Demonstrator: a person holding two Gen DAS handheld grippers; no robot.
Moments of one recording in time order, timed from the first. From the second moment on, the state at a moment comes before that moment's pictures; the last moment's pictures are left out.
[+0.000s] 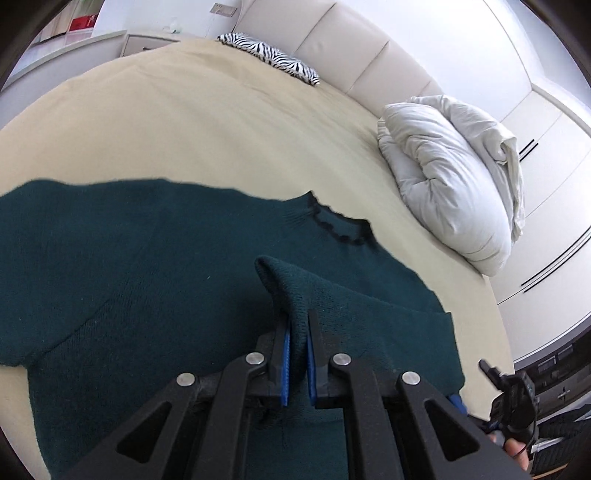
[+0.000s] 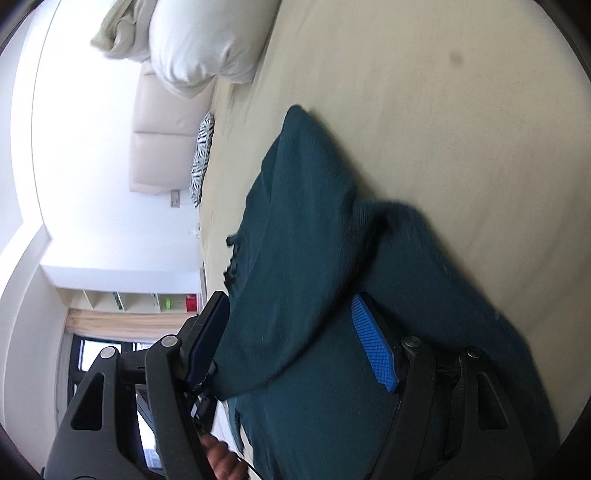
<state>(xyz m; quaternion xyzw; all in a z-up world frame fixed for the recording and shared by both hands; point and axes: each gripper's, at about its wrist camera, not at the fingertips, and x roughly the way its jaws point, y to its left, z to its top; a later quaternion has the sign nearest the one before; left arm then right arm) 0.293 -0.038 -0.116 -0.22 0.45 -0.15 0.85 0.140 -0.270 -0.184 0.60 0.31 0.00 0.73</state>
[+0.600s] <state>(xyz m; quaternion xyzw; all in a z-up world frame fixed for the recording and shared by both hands) 0.301 -0.034 -0.141 -0.21 0.45 -0.16 0.85 0.121 -0.299 -0.156 0.53 0.29 -0.03 0.80</state>
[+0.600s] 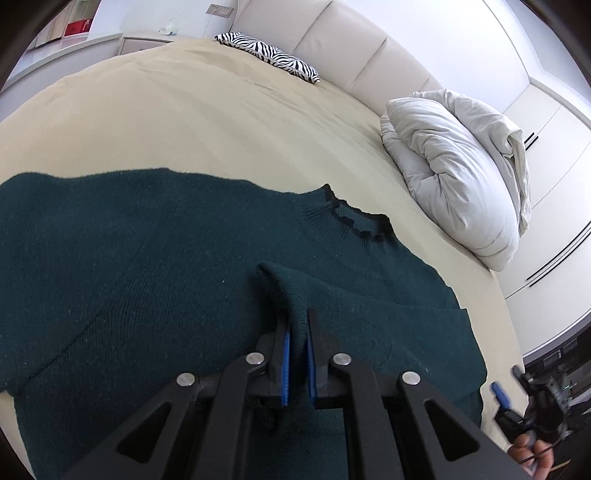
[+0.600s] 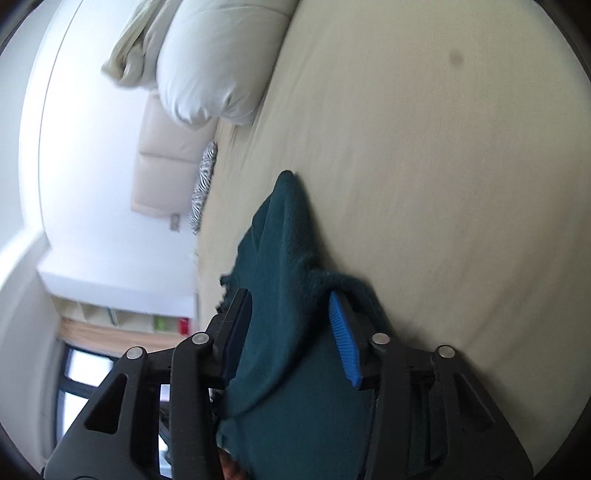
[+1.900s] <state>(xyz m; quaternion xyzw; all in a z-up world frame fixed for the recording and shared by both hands) 0.295 -0.027 -0.152 -0.20 0.43 -0.15 0.87 0.221 -0.270 -0.102 0.18 0.36 -0.10 0.91</state>
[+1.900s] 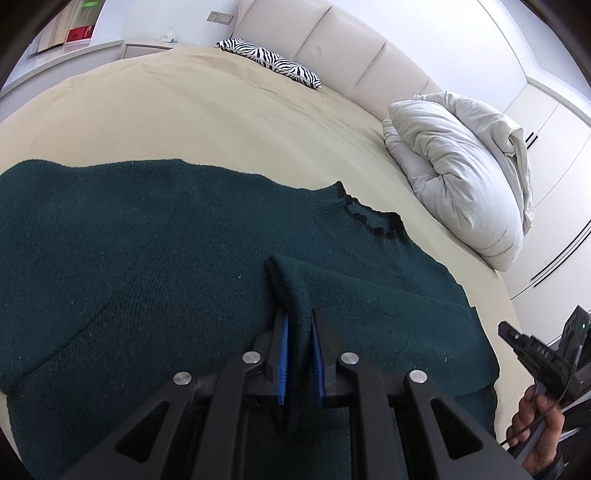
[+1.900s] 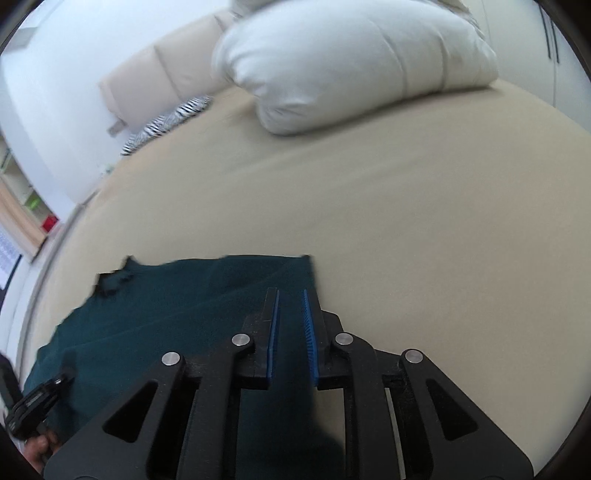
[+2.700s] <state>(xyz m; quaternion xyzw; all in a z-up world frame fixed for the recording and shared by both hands) 0.126 0.211 -0.118 -0.42 0.33 0.00 0.85 0.118 -0.236 -0.083 0.27 0.32 -0.06 0.90</state>
